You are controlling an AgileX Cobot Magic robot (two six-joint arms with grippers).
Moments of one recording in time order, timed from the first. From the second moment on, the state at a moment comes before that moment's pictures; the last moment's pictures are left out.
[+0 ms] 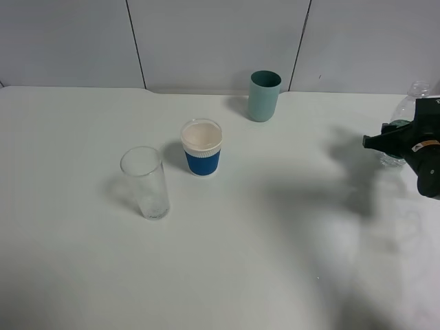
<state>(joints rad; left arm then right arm) 0.00 -0.01 -0.51 -0.05 1.06 0.05 -0.14 2.06 -0.55 0.19 -1.14 -0.29</state>
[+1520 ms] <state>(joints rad) 0.00 -0.01 -0.51 -0.05 1.06 0.05 -0.14 1.51 -0.55 0.24 -0.63 -0.23</state>
